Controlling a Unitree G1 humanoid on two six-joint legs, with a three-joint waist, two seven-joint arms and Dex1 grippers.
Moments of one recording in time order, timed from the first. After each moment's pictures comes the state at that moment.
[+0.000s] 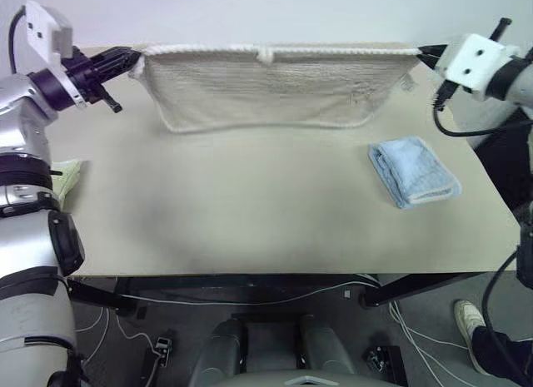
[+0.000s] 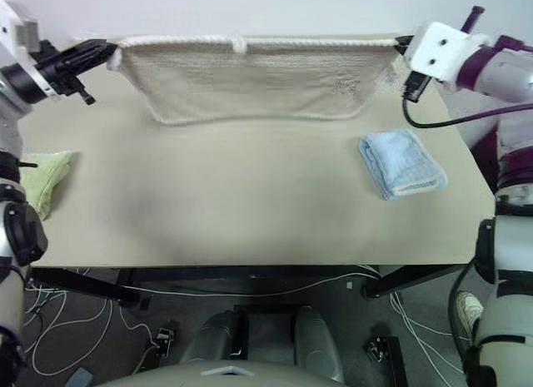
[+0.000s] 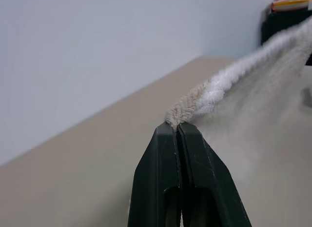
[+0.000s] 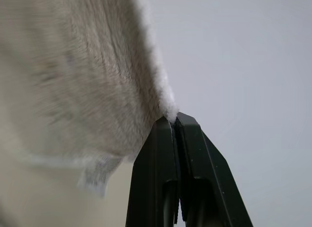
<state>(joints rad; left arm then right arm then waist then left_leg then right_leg) -1.16 0.82 0.18 1.00 -0.29 -0.03 -1.21 -1.07 -0.96 0.06 0.76 -0.12 -0.51 0.86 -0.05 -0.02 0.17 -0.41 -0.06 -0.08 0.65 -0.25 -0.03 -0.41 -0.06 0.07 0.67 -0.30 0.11</state>
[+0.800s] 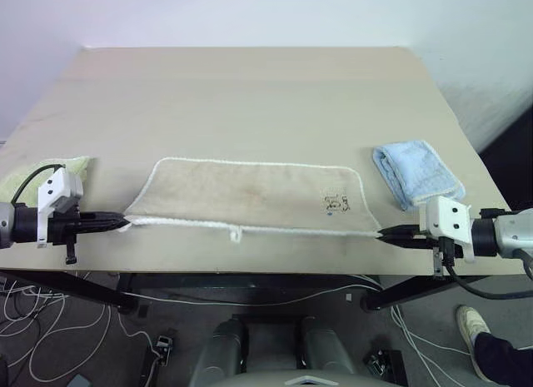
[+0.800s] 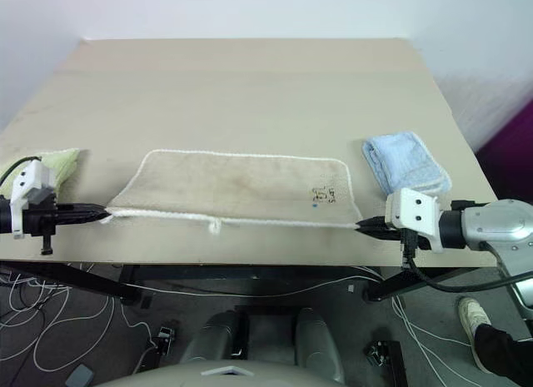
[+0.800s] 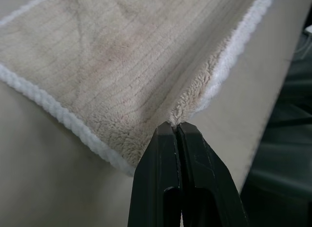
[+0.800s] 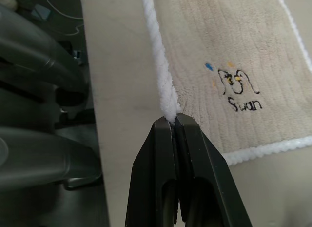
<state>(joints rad) -0.24 1.07 0.22 0.37 -0.36 0.19 -1.50 0.01 -1.09 -0.17 -0.30 0.39 0.22 1.20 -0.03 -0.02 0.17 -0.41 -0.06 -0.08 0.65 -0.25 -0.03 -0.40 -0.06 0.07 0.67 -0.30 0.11</state>
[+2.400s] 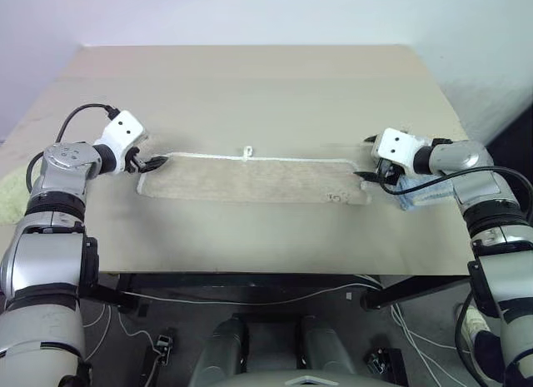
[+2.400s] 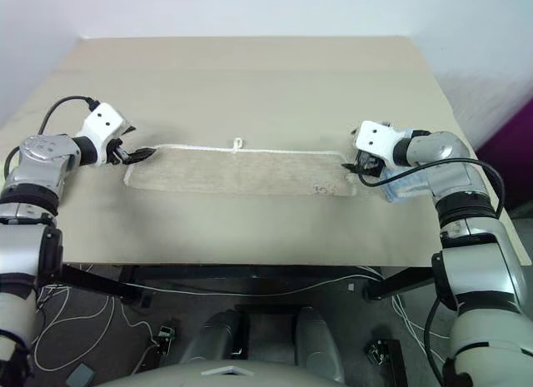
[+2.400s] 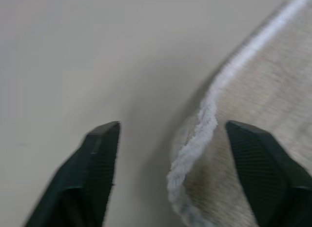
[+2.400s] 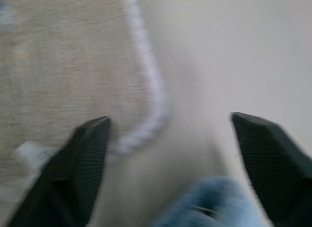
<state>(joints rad) -1.03 0.74 -0.02 1.26 0.11 -0.24 -0.85 -0.87 -0.76 0.14 0.82 -0.14 -0.32 0.93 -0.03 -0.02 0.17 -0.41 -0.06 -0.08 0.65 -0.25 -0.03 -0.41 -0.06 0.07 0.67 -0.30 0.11</state>
